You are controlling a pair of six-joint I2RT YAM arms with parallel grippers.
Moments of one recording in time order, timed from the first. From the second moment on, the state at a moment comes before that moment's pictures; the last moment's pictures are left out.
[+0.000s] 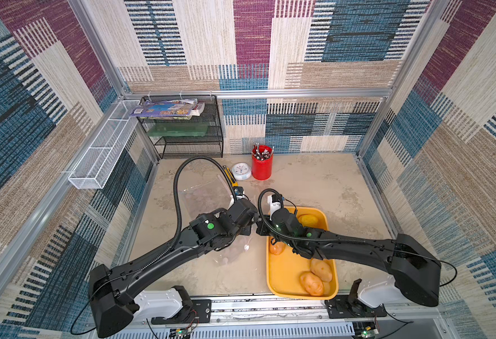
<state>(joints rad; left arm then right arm) -0.93 1.24 1.16 -0.83 -0.48 -0.62 0.99 1.43 0.79 0.14 0.24 0.86</state>
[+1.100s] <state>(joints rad) -0.96 1.20 1.25 -0.87 -0.54 -0.52 1.11 1.33 0.76 -0.09 0.53 0.88</state>
